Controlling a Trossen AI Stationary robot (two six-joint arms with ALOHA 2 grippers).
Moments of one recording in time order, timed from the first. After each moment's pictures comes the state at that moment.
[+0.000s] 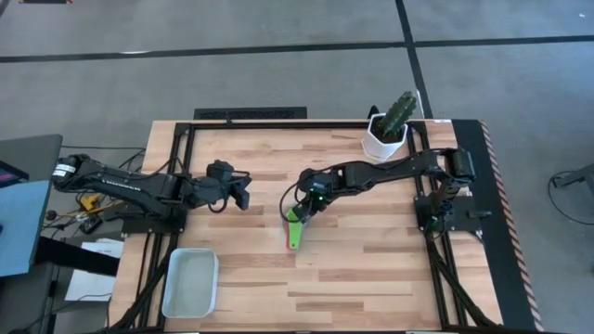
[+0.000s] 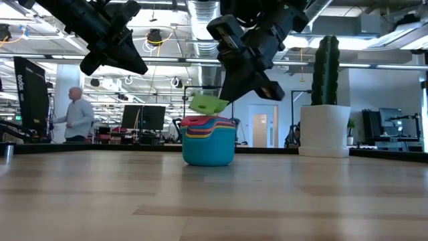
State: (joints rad) left arm -0.13 0.94 0.59 -0.17 -0.69 -0.73; right arm -0.02 1.79 1.28 -0.41 -0.16 0.85
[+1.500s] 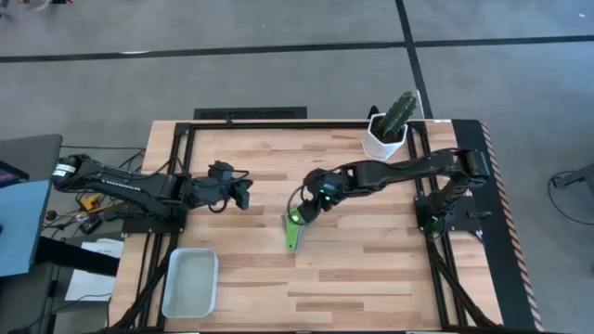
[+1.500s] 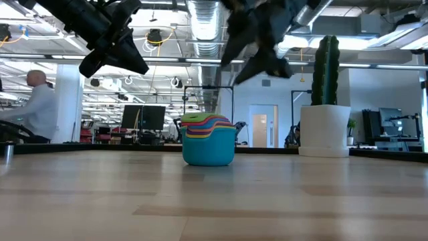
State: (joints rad) left arm -0.13 0.94 0.59 -0.16 -0.64 -0.82; right arm 0.02 1.69 1.28 -0.45 -0.09 0.89
